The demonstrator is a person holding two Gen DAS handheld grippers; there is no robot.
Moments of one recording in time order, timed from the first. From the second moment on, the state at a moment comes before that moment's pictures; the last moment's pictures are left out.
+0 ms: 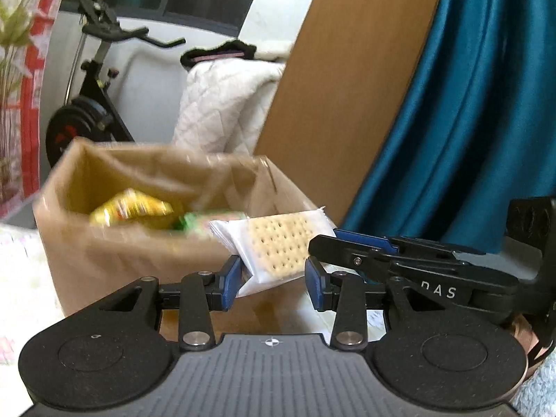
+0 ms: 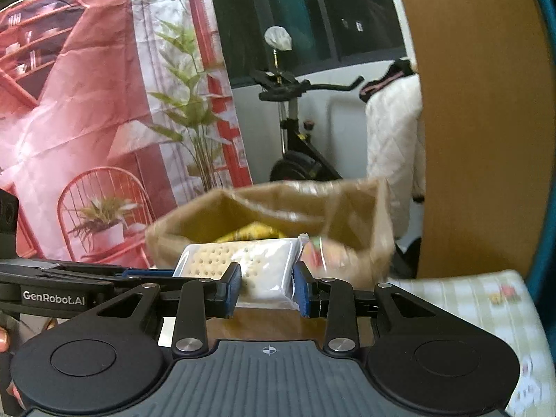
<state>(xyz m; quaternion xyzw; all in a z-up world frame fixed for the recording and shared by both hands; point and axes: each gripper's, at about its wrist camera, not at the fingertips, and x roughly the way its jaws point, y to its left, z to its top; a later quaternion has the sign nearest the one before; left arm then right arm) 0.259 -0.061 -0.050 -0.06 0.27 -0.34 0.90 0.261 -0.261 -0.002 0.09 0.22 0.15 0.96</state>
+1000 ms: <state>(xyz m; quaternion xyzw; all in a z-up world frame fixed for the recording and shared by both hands) 0.325 -0.023 -0.041 -0.03 0.28 -0.25 0.92 0.350 -0.221 -0.006 0.09 0.26 0.11 0.95</state>
